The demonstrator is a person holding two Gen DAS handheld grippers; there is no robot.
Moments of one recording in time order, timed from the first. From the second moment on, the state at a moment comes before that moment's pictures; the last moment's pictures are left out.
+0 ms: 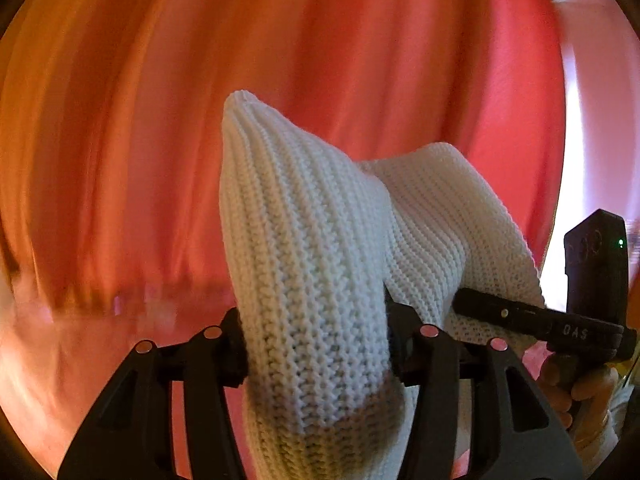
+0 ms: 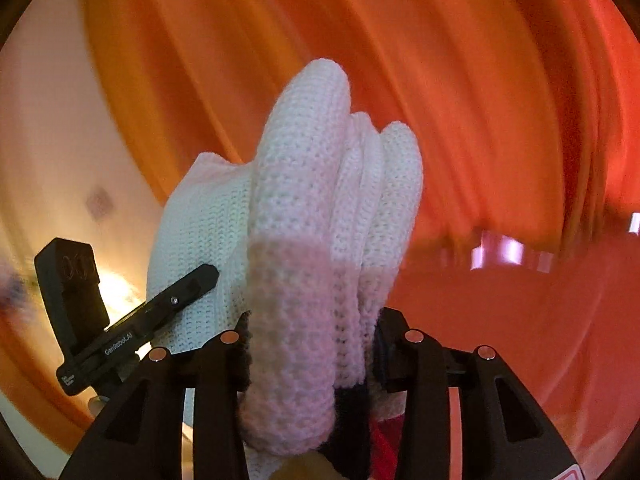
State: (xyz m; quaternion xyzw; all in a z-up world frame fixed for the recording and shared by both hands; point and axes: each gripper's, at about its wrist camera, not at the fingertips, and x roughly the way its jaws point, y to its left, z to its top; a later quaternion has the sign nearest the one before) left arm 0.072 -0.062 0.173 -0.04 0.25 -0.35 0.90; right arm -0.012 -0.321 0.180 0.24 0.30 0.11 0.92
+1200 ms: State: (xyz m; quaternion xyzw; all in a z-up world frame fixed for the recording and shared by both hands) left arm 0.080 -0.049 -0.004 0.04 0.40 -0.17 0.90; right arm 0.007 -0.257 0.029 0.04 0.41 -0.02 0.91
